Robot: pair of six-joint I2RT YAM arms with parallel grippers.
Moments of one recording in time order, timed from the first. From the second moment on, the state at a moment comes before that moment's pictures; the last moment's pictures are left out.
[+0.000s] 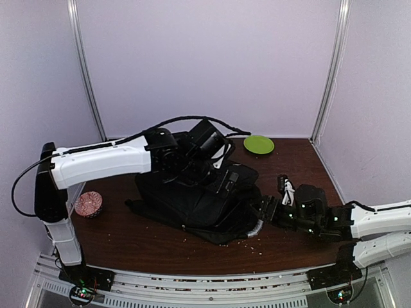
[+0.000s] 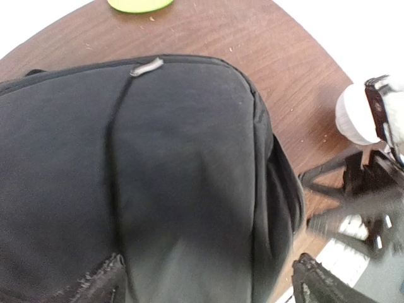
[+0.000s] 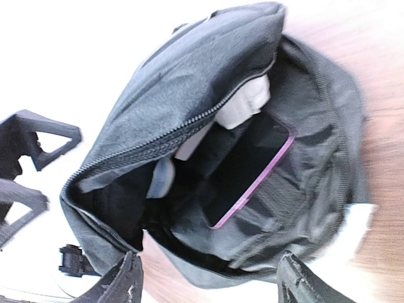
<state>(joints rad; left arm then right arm) -1.11 1.85 1.73 -0.74 -0.10 -0.43 1.02 1.01 0.40 0.19 0.19 1.05</state>
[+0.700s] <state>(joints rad) -0.83 1.47 1.07 -0.47 -0.17 -0.54 1.00 0.91 0.35 0.34 0.23 1.14</state>
